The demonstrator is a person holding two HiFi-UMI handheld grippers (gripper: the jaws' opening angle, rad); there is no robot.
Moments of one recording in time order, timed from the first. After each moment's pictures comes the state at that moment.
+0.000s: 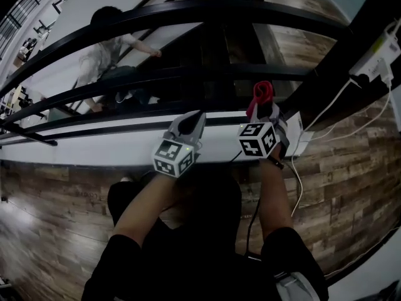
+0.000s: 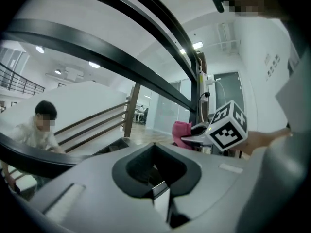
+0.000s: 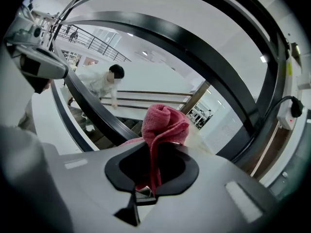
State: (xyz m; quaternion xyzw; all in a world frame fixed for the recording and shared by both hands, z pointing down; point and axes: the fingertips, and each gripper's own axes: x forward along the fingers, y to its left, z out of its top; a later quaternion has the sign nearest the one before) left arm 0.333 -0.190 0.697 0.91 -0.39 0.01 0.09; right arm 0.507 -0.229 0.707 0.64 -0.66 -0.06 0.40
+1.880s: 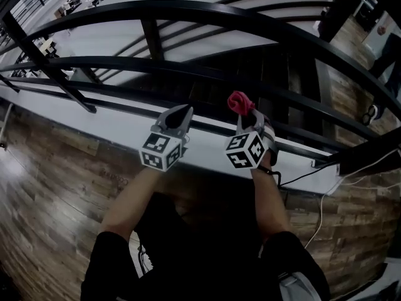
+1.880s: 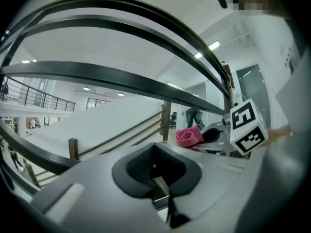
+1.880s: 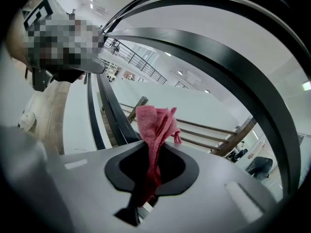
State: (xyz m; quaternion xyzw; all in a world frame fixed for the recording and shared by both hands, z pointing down) left arm -0.006 -0.195 0.683 0.84 -0.54 0.01 0.08; right arm 0.141 -0.240 0.713 0.46 -0.77 -0.15 0.41
